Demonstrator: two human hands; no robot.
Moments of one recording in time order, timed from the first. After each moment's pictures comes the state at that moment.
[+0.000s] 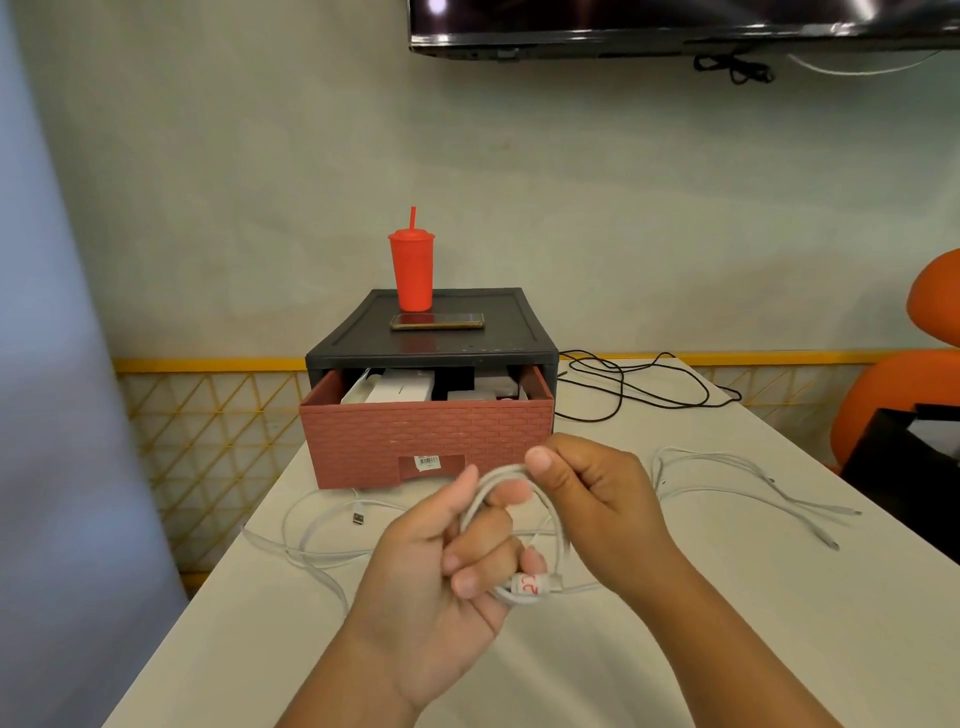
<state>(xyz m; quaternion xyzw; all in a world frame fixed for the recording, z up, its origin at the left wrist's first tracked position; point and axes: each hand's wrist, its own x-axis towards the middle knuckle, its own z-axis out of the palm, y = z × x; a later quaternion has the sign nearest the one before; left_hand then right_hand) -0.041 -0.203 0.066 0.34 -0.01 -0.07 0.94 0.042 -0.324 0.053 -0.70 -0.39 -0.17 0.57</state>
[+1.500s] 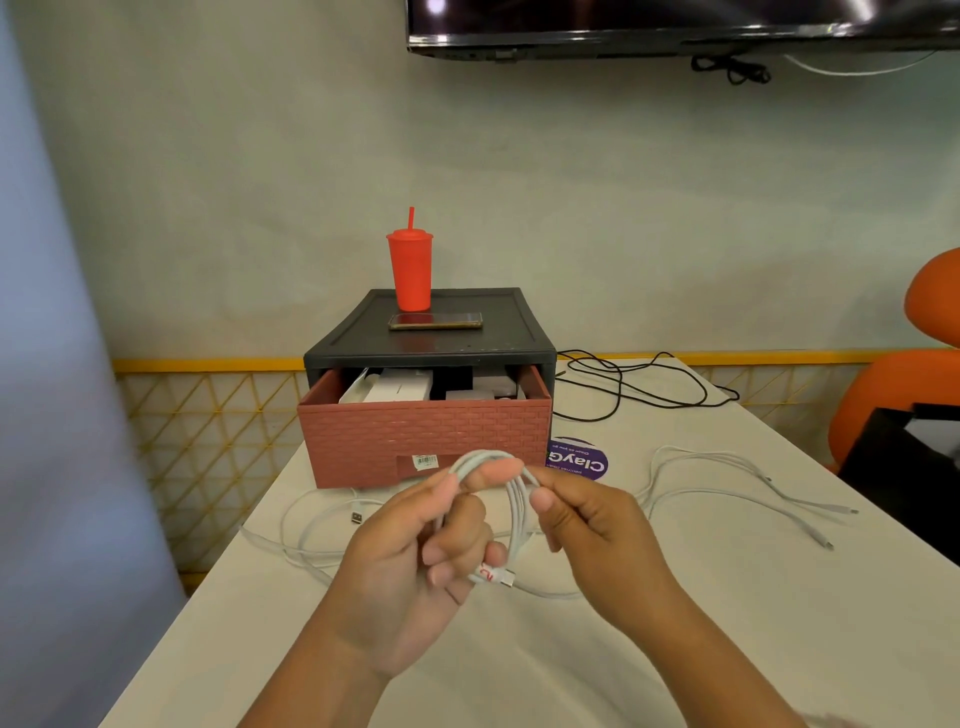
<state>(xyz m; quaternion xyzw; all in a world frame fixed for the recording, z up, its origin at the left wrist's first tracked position) -0.030 -0.179 0.048 0.45 -0.17 -0.01 0.88 0.032 -0.331 0.034 -0.73 -0.37 -0.13 0.56</state>
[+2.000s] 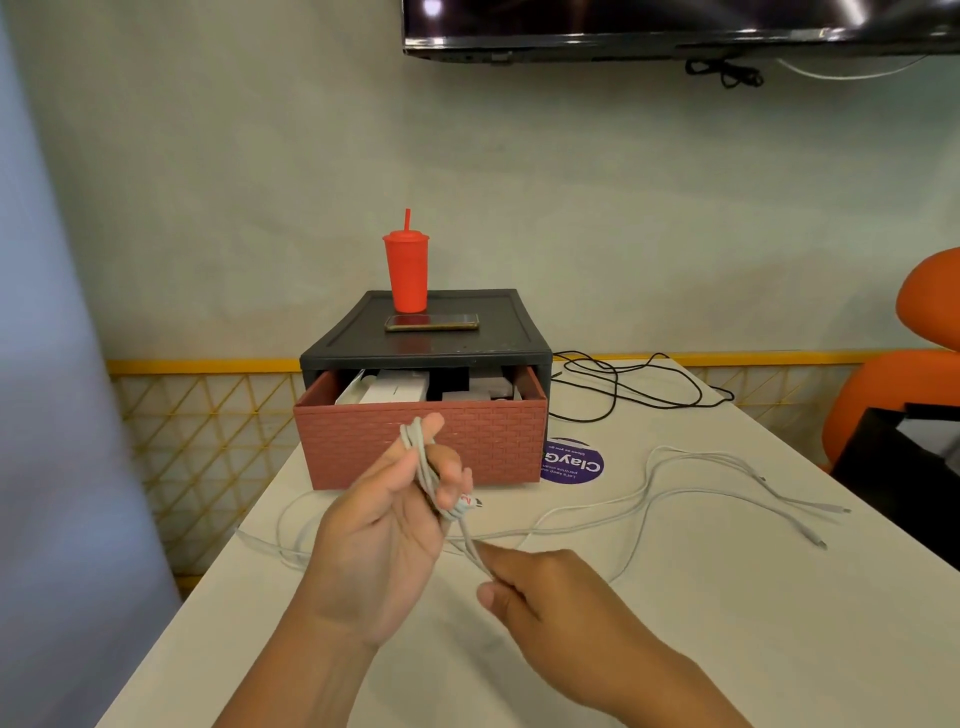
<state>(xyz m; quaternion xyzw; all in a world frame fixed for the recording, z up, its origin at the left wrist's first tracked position) -0.024 -0.176 0.058 0.41 -0.13 0.12 0.89 0.011 -0.324 0.019 -0.84 -0.42 -0.04 0.32</state>
